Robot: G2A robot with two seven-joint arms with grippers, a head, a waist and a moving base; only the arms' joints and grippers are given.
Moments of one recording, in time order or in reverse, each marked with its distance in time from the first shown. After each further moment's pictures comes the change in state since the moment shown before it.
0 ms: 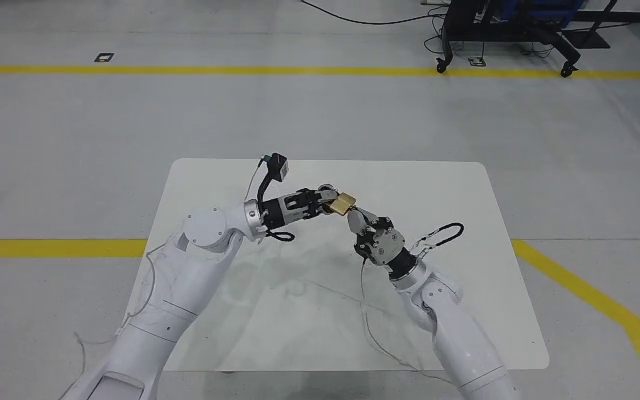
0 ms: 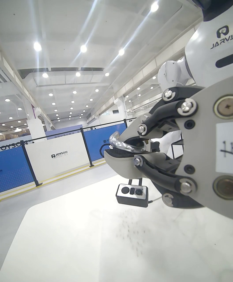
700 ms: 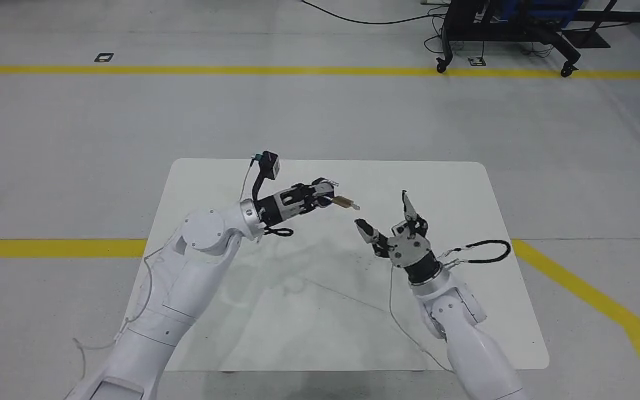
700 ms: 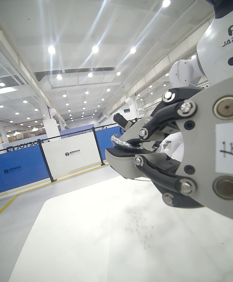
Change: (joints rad) left arm 0.023 -0.001 -0.026 -0.018 0.004 0.031 0.077; right arm -0.155 0.024 0.126 -0.198 -0.438 -0.452 0.055
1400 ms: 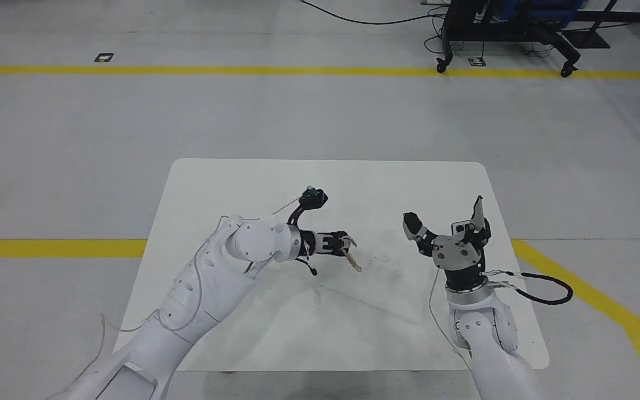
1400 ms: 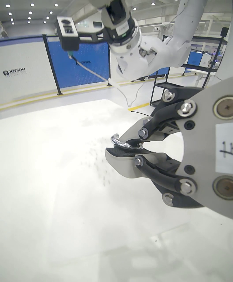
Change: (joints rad) left arm -0.103 -0.035 0.281 0.062 0.533 0.171 -0.085; right arm -0.122 0.007 0.131 -0.112 -0.095 -0.242 -0.045
